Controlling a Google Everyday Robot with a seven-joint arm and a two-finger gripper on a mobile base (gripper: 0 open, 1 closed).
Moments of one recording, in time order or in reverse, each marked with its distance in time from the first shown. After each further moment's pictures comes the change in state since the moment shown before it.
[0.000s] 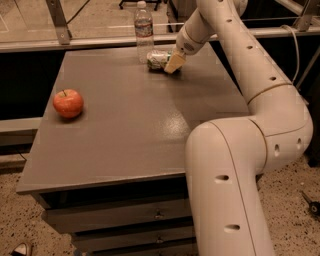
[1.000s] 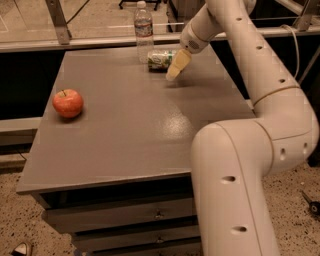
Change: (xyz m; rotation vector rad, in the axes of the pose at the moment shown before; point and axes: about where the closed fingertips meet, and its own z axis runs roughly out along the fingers) arm 0.002 0.004 -0.021 -0.026 -0.055 0.012
